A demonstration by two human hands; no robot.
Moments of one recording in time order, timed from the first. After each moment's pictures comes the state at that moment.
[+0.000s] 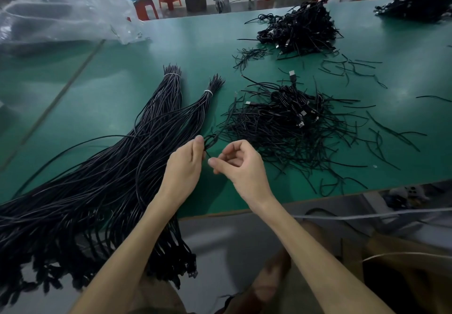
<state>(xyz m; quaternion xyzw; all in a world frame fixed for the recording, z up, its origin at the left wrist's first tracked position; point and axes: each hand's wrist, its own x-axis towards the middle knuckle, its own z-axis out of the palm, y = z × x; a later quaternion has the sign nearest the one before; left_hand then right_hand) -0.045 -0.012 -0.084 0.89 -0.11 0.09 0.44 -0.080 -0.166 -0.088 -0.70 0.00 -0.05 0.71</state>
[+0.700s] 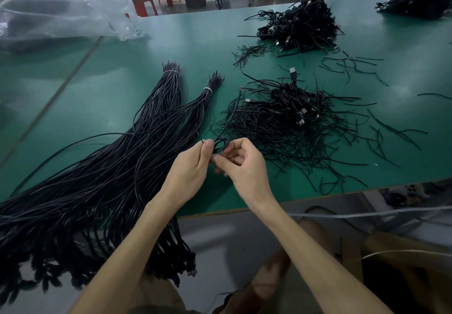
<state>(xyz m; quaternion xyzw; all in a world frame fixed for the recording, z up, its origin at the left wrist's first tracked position) -0.050 -0.014 -0.088 0.88 -0.18 0.05 0.44 -0.081 -0.164 -0.092 -0.70 0.00 -0.08 0.71</state>
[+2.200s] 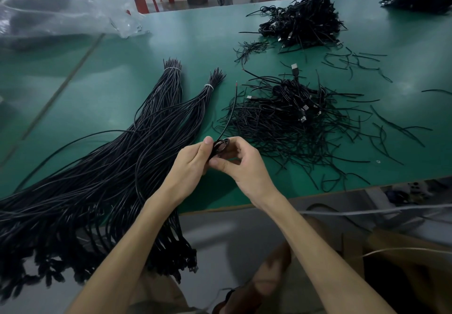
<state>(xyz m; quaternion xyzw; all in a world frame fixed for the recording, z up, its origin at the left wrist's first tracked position) -0.055 -0.014 -0.080 0.80 -0.15 -0.03 0.58 -0.077 -0.171 -0.093 -0.71 -0.07 -0.03 0.70</state>
